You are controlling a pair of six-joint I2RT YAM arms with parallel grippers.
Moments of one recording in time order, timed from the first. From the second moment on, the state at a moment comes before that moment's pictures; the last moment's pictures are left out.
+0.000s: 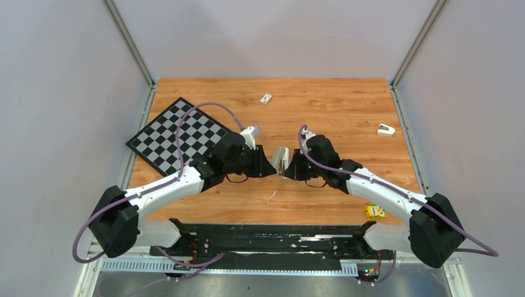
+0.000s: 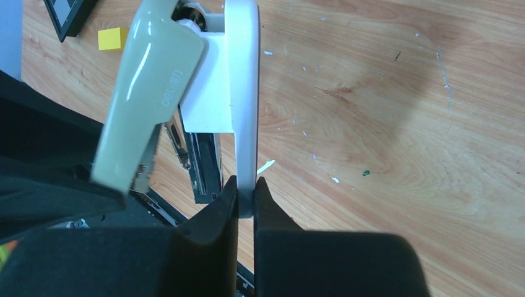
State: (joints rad) left arm -0.76 1.28 0.76 0.00 0.26 -0.70; right arm 0.68 1.22 0.72 -0.19 -0.20 0.57
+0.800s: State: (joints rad) left arm -0.64 1.23 0.85 -0.17 0.08 -0.61; right arm 0.80 1.25 0.58 -0.07 -0.28 0.51
